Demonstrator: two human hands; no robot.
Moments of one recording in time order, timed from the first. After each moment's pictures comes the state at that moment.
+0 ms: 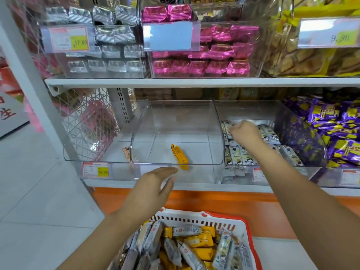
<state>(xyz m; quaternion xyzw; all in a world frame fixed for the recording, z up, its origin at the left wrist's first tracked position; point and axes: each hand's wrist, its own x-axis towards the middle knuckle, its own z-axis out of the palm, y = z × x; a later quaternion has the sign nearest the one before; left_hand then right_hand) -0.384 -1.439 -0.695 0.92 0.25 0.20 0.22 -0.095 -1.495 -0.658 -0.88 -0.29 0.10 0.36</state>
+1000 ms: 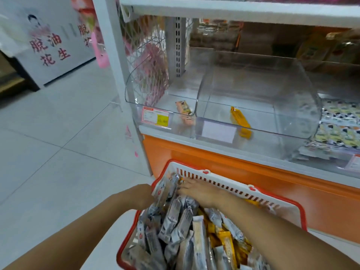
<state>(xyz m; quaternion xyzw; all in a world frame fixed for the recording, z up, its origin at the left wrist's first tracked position) -0.529 -1.379 -0.828 0.80 0.47 -0.26 0.26 -0.320 -1.437 -0.887 -0.50 -0.83 0.17 -0.14</state>
